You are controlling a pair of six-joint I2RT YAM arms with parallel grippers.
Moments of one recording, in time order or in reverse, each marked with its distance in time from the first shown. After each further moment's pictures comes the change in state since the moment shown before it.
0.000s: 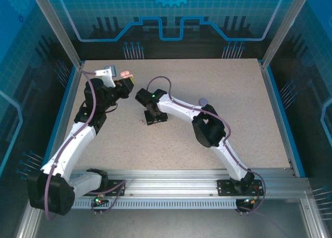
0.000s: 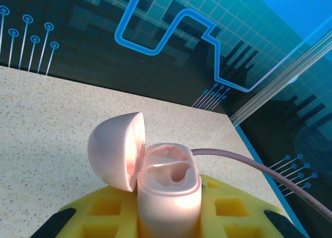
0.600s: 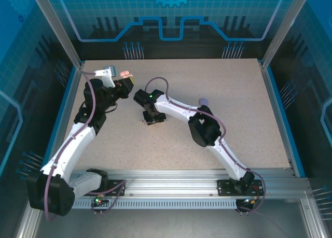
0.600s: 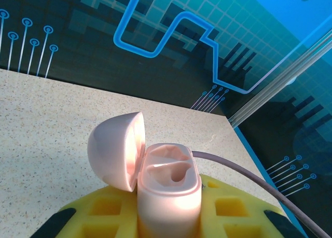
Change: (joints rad) left arm 0.001 -0.006 -0.007 0.013 0.001 0.000; right arm 0.001 0.084 0.095 -0.033 0.006 0.000
